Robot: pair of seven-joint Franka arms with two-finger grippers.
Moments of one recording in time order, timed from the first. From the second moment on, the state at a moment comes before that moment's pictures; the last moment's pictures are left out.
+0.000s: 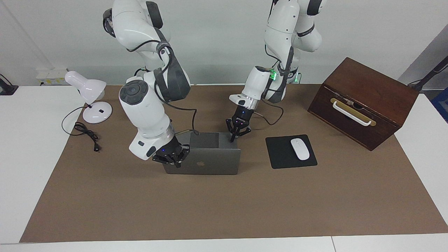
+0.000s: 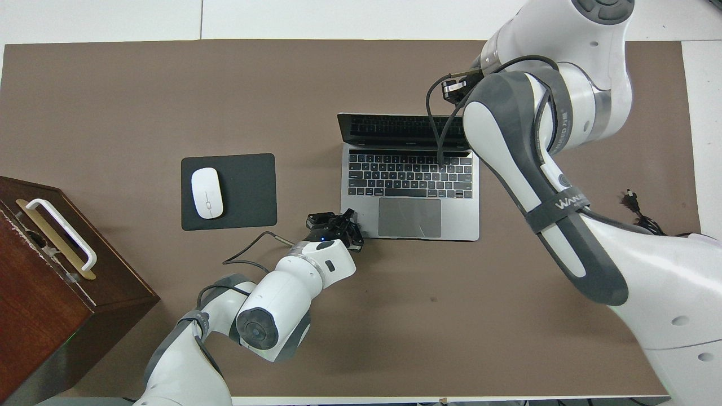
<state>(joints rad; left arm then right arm) -0.73 0.32 -0.01 -2.43 -0.16 3.49 -0.05 0.19 0.57 0.10 -1.23 0.08 1.90 0.11</state>
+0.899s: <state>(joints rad) -0.73 0.32 -0.01 -2.44 -0.16 3.50 0.08 0.19 0.51 0.10 -1.38 0.25 1.82 0.27</state>
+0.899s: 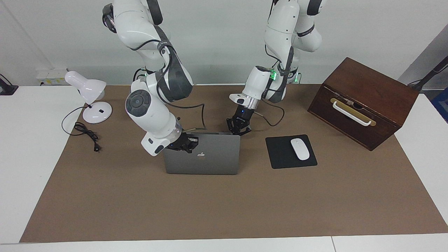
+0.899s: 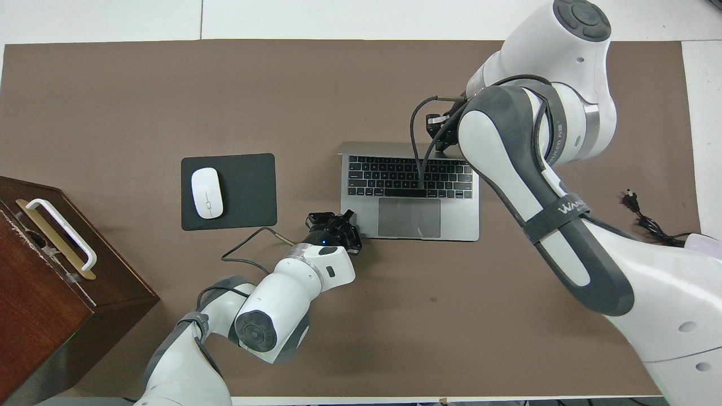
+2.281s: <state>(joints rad) -0.73 0.32 -0.01 -2.44 -0.16 3.52 0.10 0.19 0.45 0.10 -1.60 0.25 1.91 0.27</state>
